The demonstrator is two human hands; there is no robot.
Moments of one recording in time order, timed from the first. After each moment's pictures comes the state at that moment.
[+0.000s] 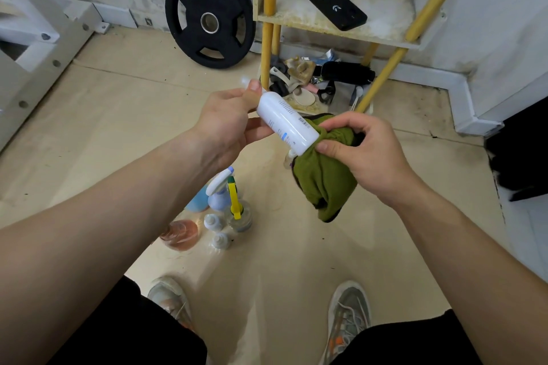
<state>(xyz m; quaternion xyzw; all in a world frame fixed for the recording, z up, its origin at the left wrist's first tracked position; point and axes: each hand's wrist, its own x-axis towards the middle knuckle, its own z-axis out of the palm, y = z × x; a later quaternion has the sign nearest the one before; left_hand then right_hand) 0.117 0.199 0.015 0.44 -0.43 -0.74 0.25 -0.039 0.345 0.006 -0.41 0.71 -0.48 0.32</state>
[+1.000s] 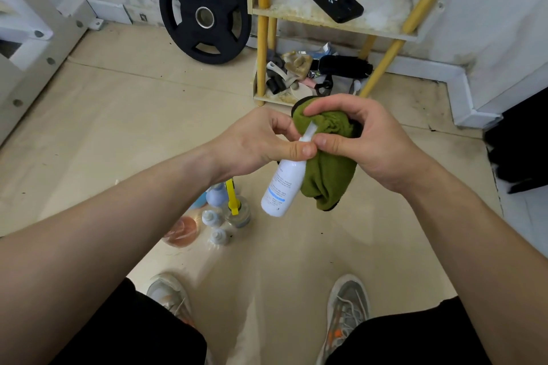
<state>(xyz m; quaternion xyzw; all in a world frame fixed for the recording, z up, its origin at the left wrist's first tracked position) 0.118 0.224 0.012 0.26 -0.75 -0.60 0.06 -0.049 0.346 0.019 -0.48 0.59 -0.50 0.41</state>
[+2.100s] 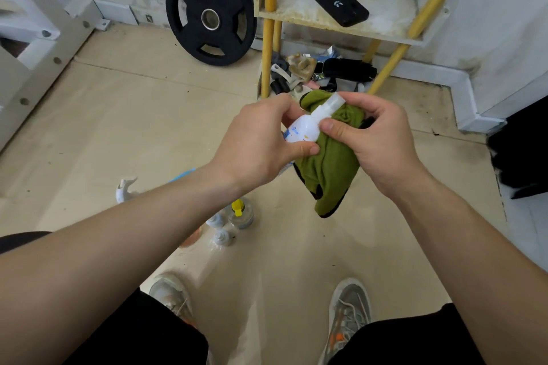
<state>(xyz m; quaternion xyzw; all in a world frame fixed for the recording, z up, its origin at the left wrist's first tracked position) 0.121 0.237 0.016 0.33 -0.86 -0.36 0.17 -0.045 0.338 0.003 -0.35 0.67 -0.57 0.31</state>
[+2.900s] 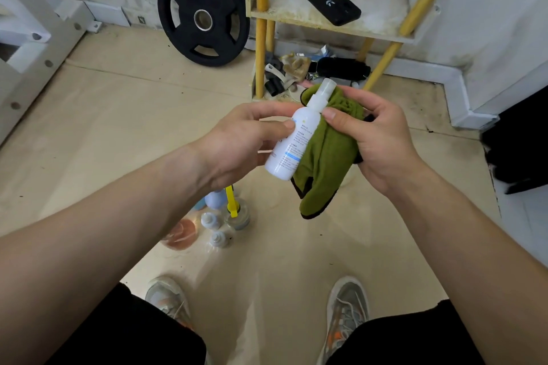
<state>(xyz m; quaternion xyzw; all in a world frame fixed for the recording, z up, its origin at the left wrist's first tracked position) 0.124 0.226 0.020 0.34 -0.56 -0.75 0.10 -0.043 0.339 0.013 -0.23 0.63 -0.63 0.38</state>
